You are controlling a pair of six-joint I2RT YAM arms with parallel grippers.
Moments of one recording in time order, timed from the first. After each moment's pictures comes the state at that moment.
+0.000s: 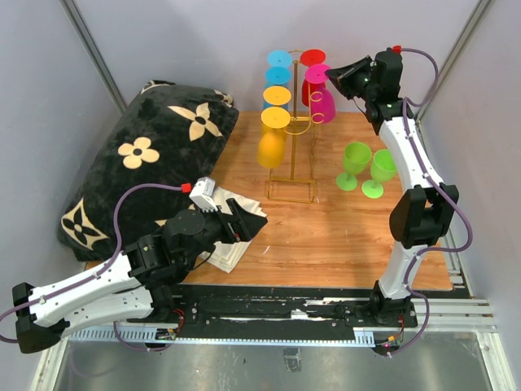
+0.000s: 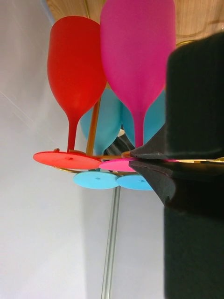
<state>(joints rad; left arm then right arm) -1.08 0.74 0.71 -0.22 -0.37 -0.91 0.13 1.88 1.90 -0.16 -0.25 1.12</state>
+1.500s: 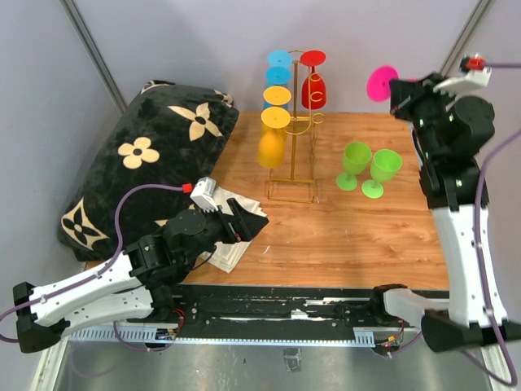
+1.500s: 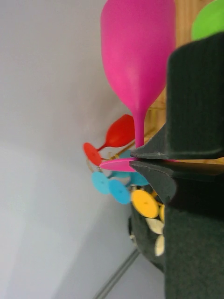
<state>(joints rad) -1.08 0.75 0.71 -0.22 -0.36 -0.93 0.13 1.19 1.61 -0.25 0.02 0.43</state>
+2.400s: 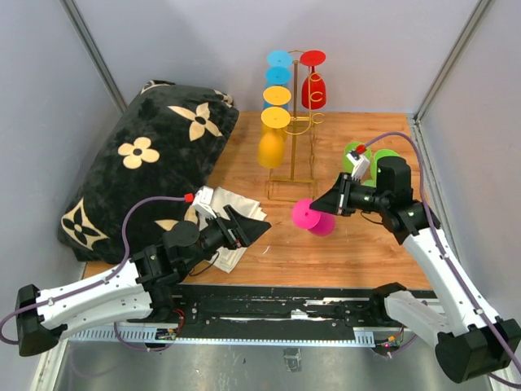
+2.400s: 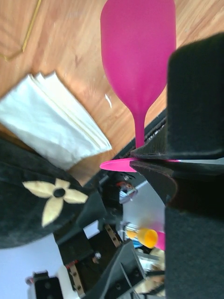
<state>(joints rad) -1.08 0.69 0.52 0.05 -0.29 -1.02 0.27 0.93 0.91 -0.50 -0.73 0.54</state>
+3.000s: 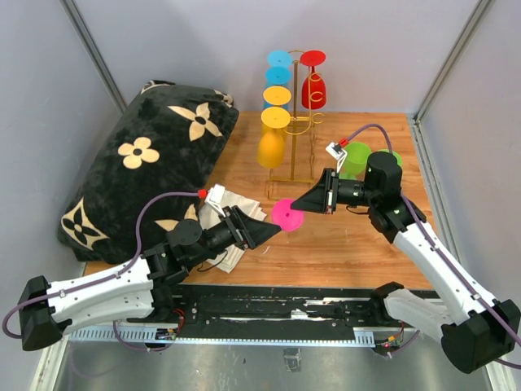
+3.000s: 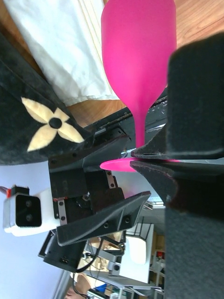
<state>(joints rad) -1.08 0.77 0.49 0.32 -0.13 -1.02 0.40 1.00 0.88 -0.11 -0.96 0.70</state>
